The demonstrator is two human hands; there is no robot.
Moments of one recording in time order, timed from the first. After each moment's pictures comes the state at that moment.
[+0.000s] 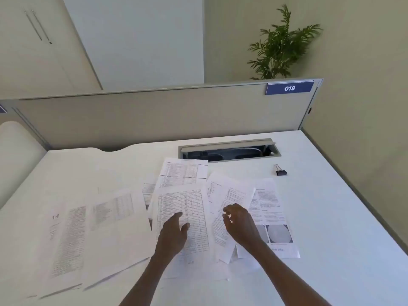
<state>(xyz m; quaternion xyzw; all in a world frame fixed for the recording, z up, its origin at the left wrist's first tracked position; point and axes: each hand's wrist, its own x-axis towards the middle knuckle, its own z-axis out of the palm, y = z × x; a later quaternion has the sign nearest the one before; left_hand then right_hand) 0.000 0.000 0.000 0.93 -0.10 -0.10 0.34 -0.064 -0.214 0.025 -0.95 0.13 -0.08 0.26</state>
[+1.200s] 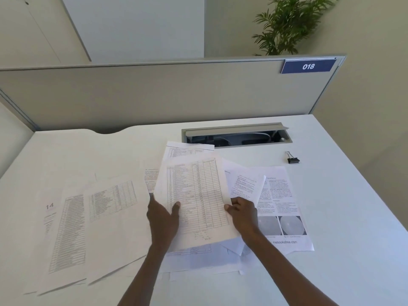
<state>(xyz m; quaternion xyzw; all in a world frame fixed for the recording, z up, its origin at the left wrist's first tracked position) 0.037 0.026 -0.002 0.89 0.07 -0.02 0.45 -0.037 -0.176 0.028 -0.77 0.36 -0.04 0.53</state>
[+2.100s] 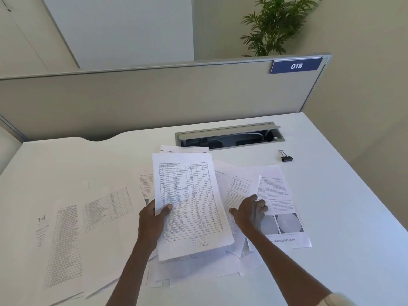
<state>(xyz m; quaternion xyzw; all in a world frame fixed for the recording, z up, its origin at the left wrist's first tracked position) 0.054 0.048 0.017 0.77 0.02 -0.11 0.62 -0.019 -0.196 0.002 -0.85 0.48 0.03 0.21</state>
